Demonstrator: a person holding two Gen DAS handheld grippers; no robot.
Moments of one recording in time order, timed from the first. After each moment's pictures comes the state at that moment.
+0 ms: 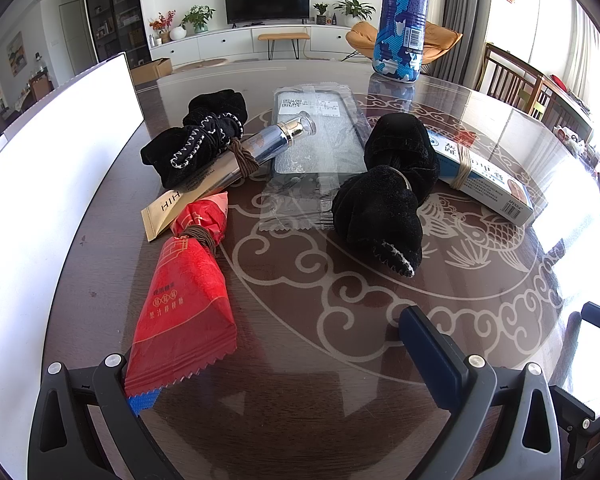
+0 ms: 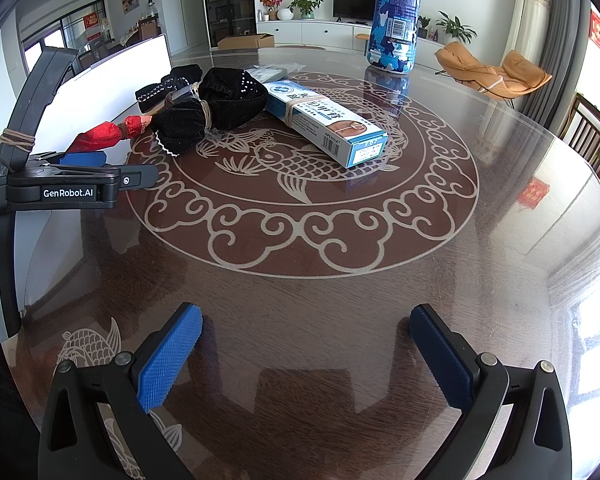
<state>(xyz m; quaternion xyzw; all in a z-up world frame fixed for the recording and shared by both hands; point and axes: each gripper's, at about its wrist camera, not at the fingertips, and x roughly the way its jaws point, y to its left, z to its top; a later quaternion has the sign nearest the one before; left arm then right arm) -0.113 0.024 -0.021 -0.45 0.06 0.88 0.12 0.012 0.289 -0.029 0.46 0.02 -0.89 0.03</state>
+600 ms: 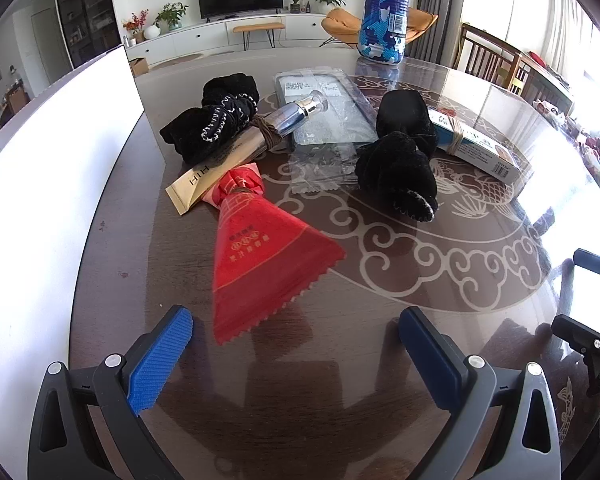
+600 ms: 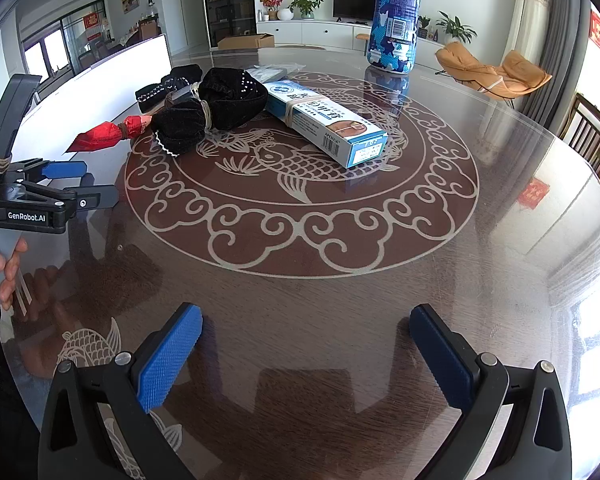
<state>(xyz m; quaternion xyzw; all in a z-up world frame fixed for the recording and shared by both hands) -0.101 -0.014 -0.017 -0.47 0.09 0.86 0.16 0.012 0.289 -0.029 0.46 0.02 -0.89 0.03</state>
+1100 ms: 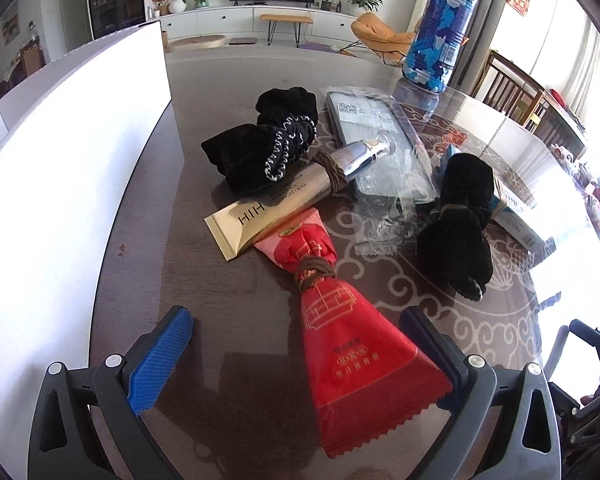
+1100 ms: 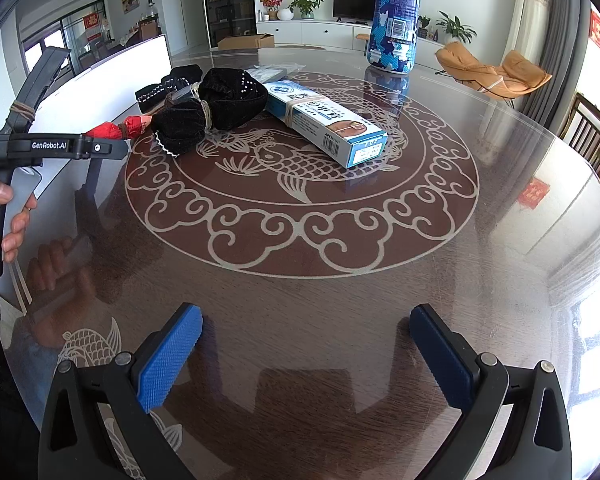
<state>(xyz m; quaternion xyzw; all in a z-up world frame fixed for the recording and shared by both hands) -0.150 -0.040 -0.006 -0.49 0.01 0.86 0.14 0.012 0.289 -0.029 0.46 0.02 -0.89 0.03</state>
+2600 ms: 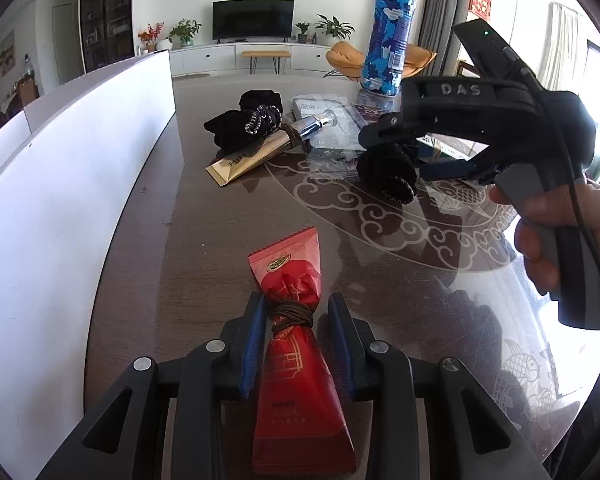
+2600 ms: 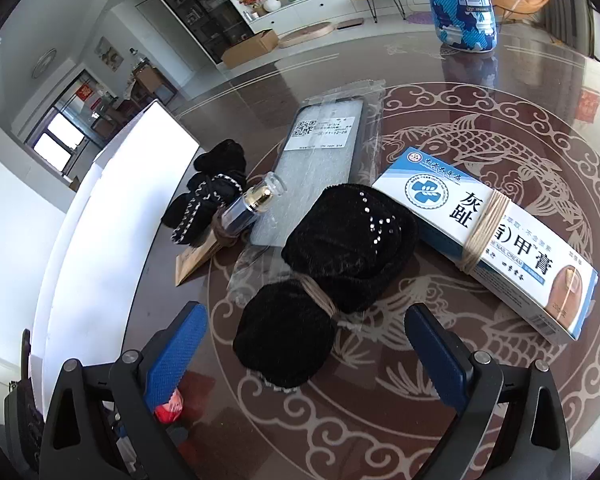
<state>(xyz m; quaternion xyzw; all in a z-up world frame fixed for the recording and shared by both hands) -0.045 -0.058 -0.010 -0.42 0.02 0.89 0.18 -0.159 0.221 -0.015 0.49 -0.18 -0.85 0.08</state>
